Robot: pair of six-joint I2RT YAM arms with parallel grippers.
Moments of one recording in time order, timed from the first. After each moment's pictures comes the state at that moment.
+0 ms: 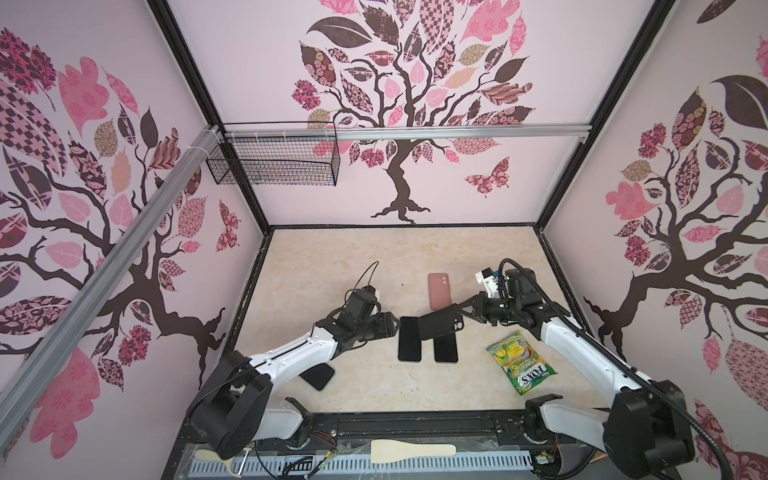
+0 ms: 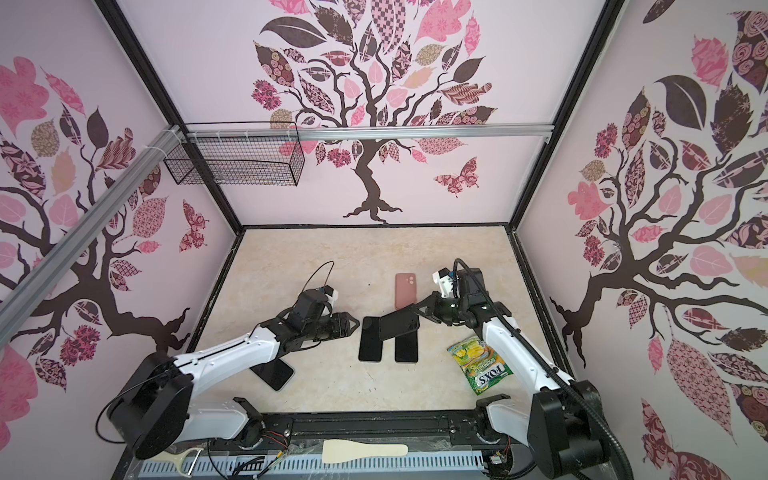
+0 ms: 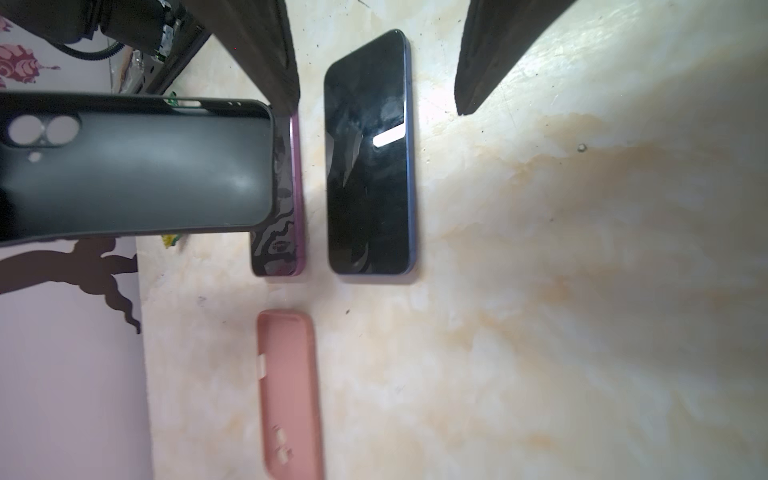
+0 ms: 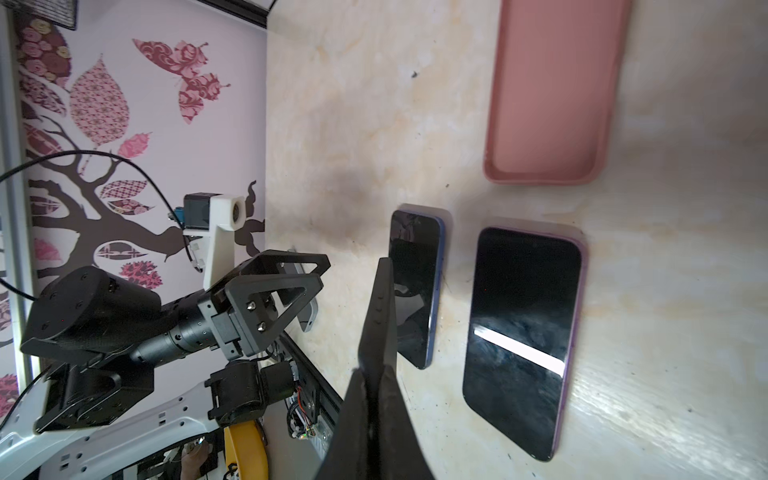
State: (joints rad) left arm -0.65 1.29 0.70 -0.17 0.19 -0.68; right arm 0.21 1.16 0.76 -0.36 -0.75 0.62
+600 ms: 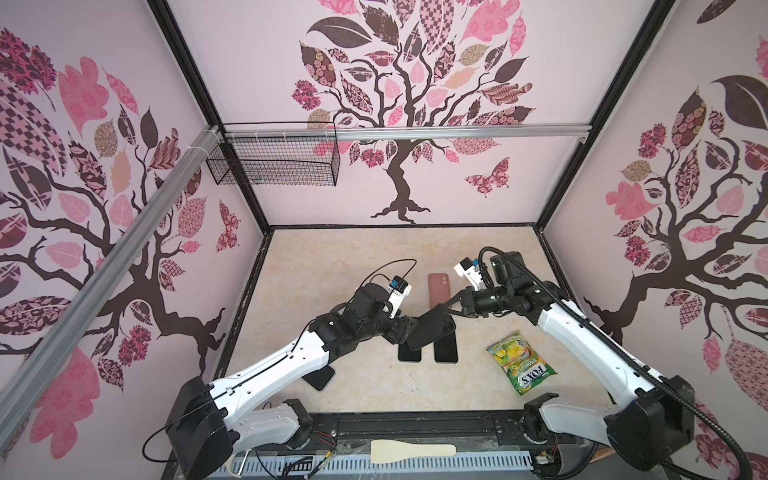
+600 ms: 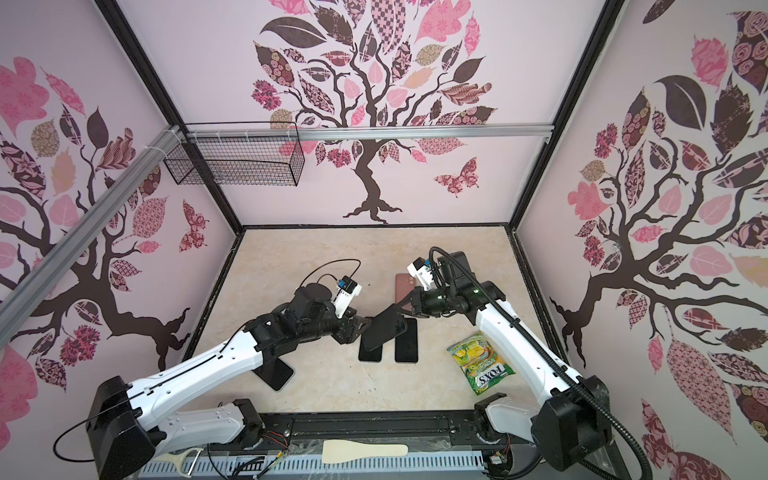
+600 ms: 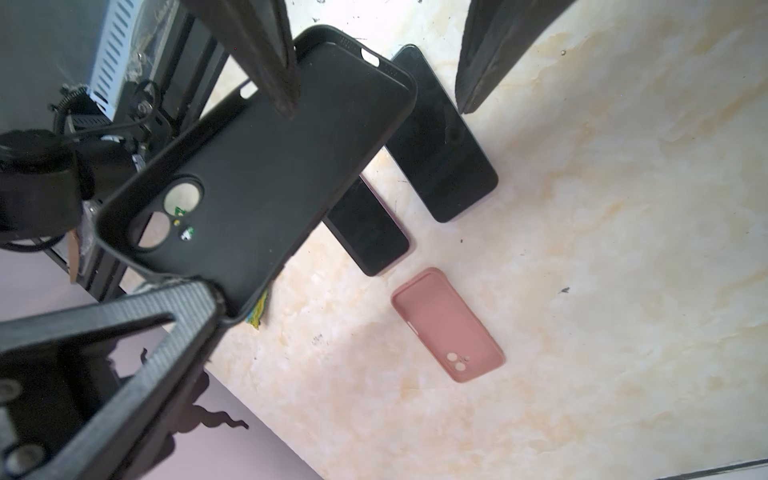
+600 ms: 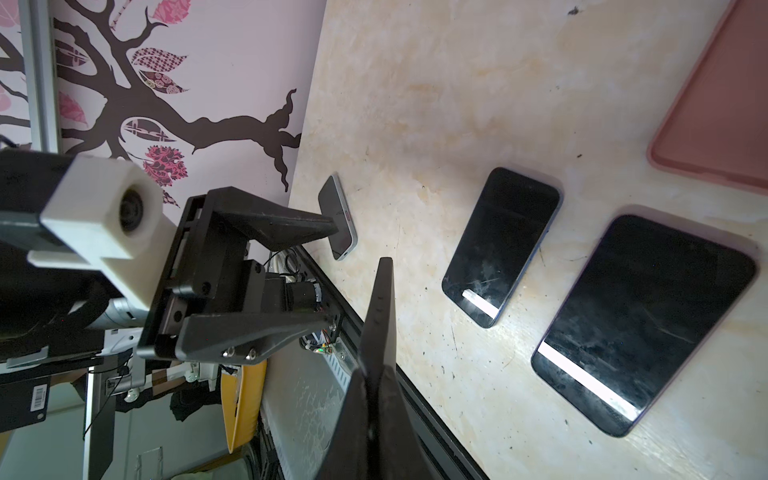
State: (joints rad) left arm -0.84 1.19 0.90 -0.35 0.14 -0.20; right arm 0.37 1.23 1.04 -0.69 -0.80 0.44
